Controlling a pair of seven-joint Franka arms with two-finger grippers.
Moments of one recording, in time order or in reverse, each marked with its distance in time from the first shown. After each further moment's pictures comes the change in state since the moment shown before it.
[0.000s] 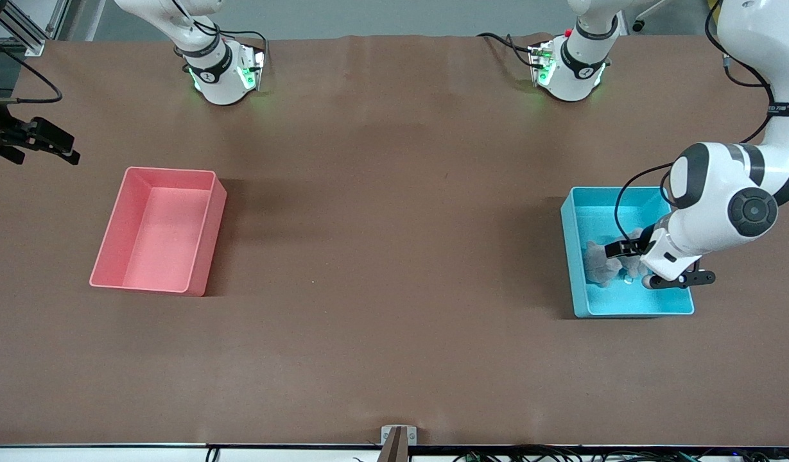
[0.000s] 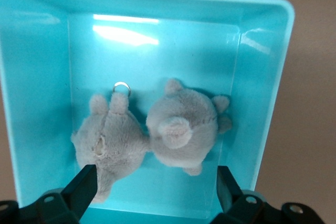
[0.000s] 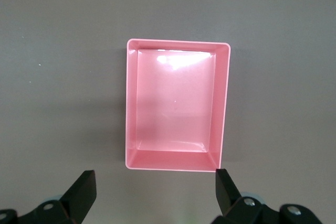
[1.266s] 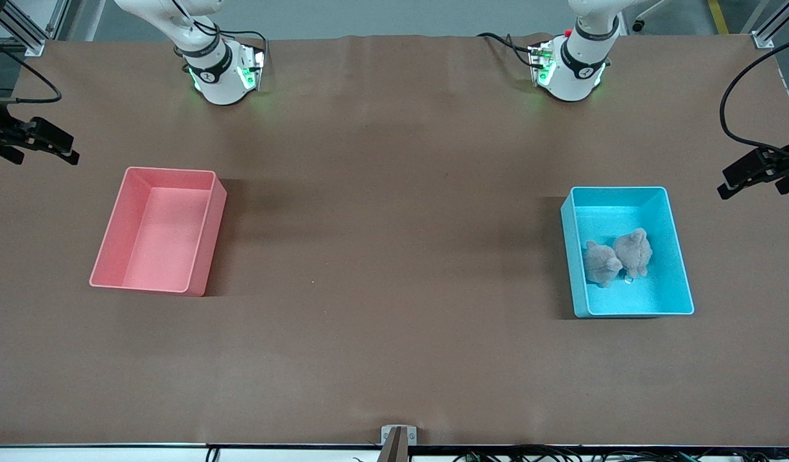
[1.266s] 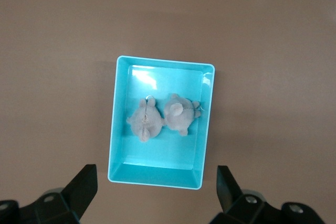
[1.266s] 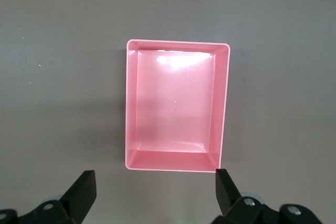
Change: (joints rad) left arm 0.006 -0.320 0.051 0.345 -0.158 -0.454 0.118; right arm 0.000 0.000 -0.001 0.000 0.000 0.002 0.000
